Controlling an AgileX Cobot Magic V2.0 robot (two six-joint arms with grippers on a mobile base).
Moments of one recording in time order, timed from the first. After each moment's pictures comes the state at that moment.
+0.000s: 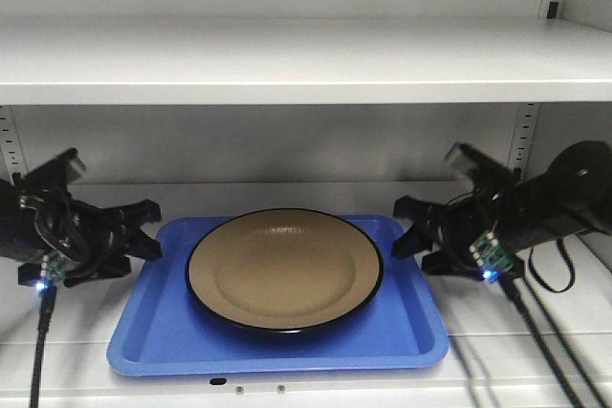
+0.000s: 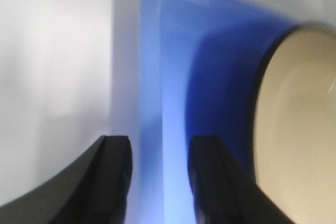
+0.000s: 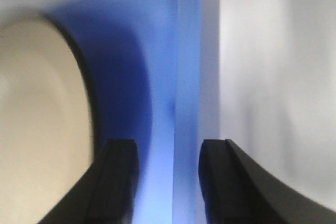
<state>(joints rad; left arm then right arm) -0.10 1.69 -1.44 -0.56 0.71 0.03 0.11 1.81 -1.57 0.60 0.77 -0.07</state>
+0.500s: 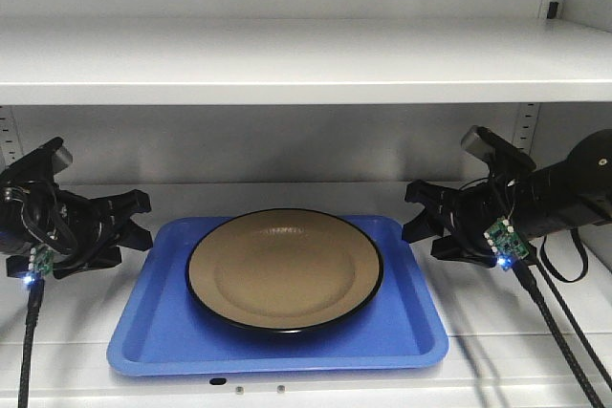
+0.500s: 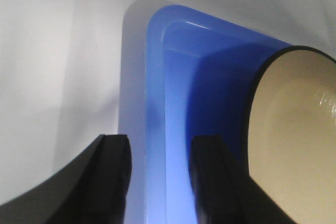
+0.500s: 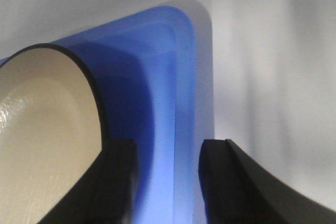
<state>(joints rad) -0.09 1.67 -1.44 -0.55 0.70 0.03 0.10 1.79 -1.57 0.60 0.77 -0.07</state>
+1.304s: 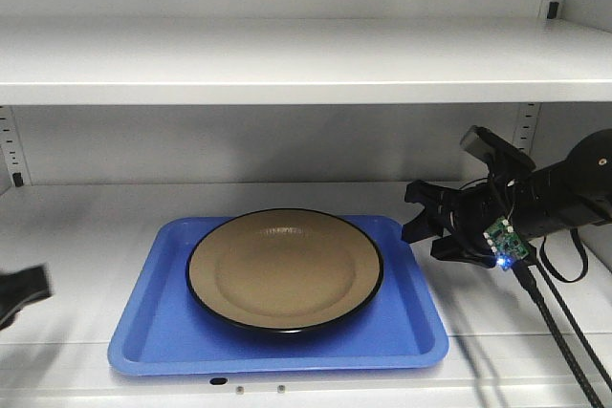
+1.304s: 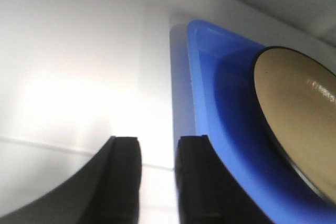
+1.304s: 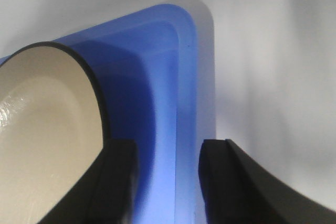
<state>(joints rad) -0.09 1.04 -0.76 -0.46 0.27 0.03 0.10 1.79 -1.57 0.60 0.77 -0.07</state>
